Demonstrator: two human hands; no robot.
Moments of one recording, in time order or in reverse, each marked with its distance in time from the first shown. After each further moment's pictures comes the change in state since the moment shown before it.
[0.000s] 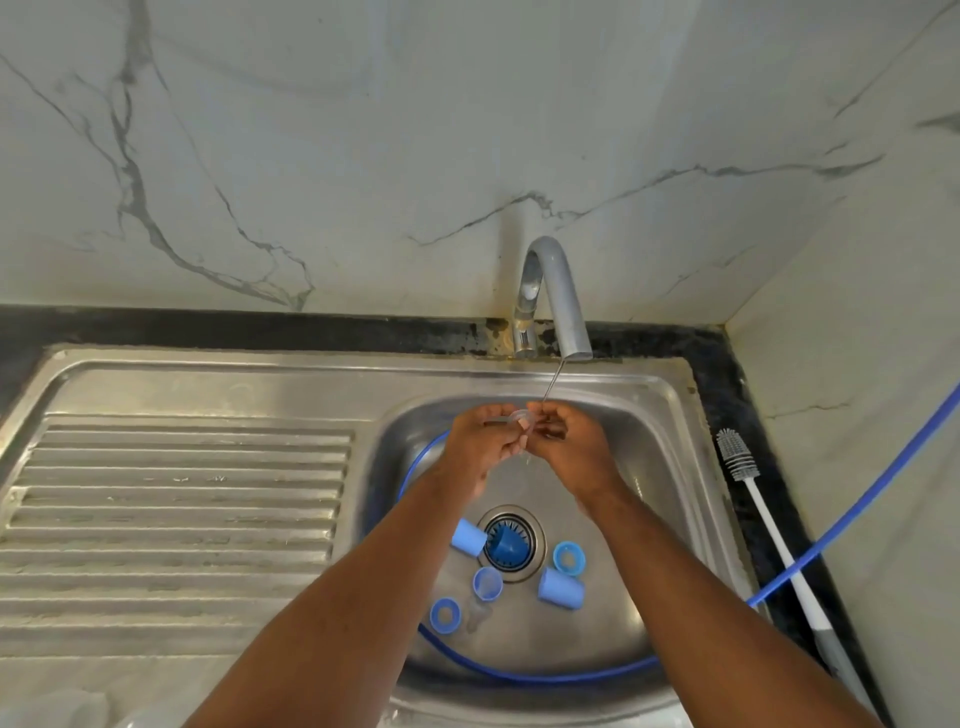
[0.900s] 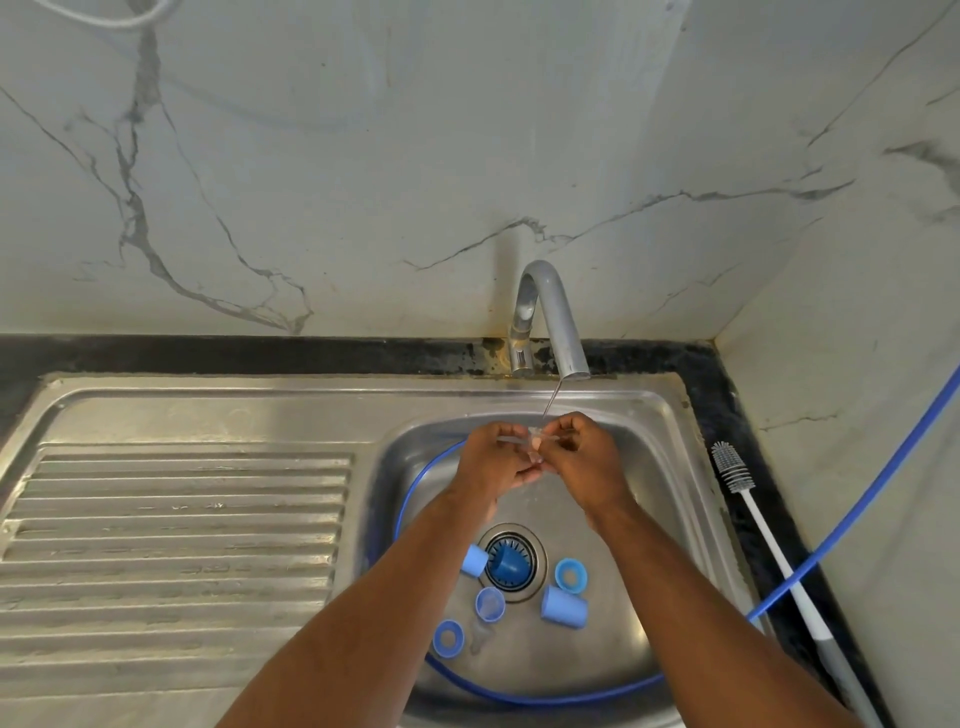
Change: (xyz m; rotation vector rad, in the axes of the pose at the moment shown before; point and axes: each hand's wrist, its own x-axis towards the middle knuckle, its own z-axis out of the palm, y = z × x) left_hand -0.017 0.013 0.015 0.099 -0.007 -0.035; right_hand -0.002 -0.006 -0.010 -0.122 0.114 0.014
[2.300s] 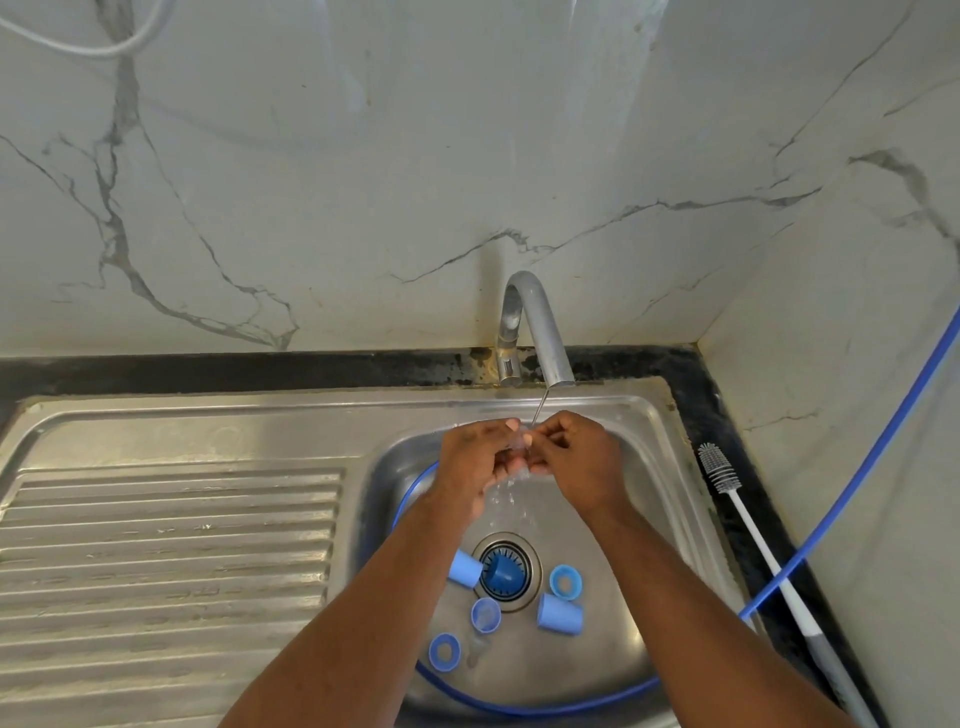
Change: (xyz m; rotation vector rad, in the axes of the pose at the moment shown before) left_hand -0.003 0.010 -0.007 -0.158 -0.009 0.067; right_hand -0.010 -0.030 -0.006 -0.097 0.052 -0.111
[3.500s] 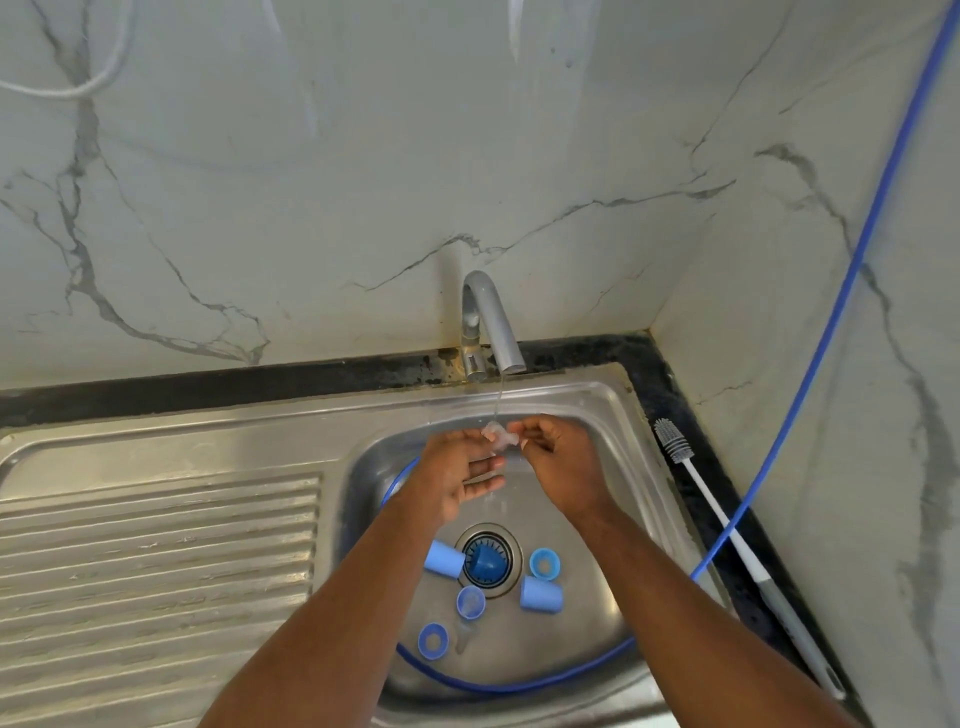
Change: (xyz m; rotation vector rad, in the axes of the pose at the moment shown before) left_hand -0.016 -0.002 -0.002 0.089 -0.137 -0.144; right_hand -0.025 0.013 -0.017 -0.067 0.052 -0.135
